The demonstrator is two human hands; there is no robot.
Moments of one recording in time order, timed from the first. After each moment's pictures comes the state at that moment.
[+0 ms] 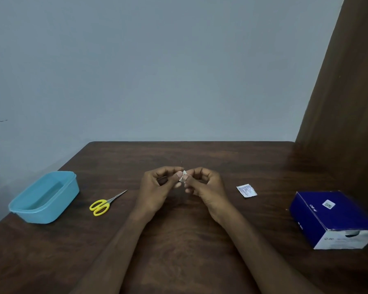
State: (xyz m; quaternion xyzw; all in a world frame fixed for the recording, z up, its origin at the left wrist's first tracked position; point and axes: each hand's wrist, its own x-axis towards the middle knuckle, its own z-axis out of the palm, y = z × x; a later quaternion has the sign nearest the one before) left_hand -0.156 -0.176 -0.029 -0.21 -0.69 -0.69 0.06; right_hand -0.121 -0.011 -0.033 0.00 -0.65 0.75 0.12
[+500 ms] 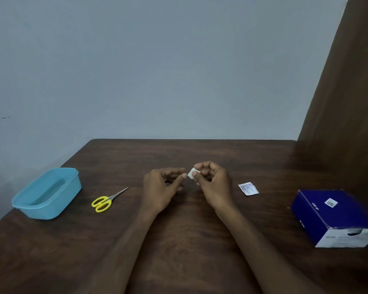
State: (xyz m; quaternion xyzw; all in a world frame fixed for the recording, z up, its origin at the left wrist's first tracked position) left_hand -0.151 -0.173 -0.028 -0.17 -0.79 -0.58 0.11; right_hand -0.131 -0.003 -0.039 -0.04 -0.75 0.61 0.25
